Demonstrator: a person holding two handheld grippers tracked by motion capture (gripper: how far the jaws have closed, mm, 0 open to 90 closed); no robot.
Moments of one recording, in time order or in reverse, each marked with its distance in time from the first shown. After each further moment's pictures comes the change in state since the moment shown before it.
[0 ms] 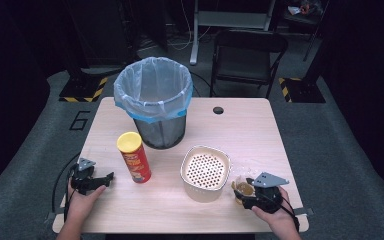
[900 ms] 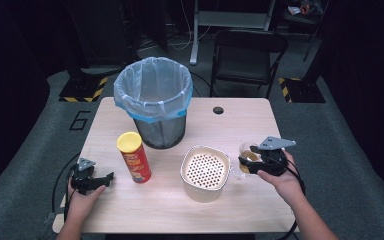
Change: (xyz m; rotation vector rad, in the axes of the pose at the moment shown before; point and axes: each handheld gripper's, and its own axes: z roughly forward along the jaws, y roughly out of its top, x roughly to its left) left arm 0.000 0.000 0.000 0.002 0.000 0.000; right arm -0.059 0.076 0.000 -0.051 0.003 -0.037
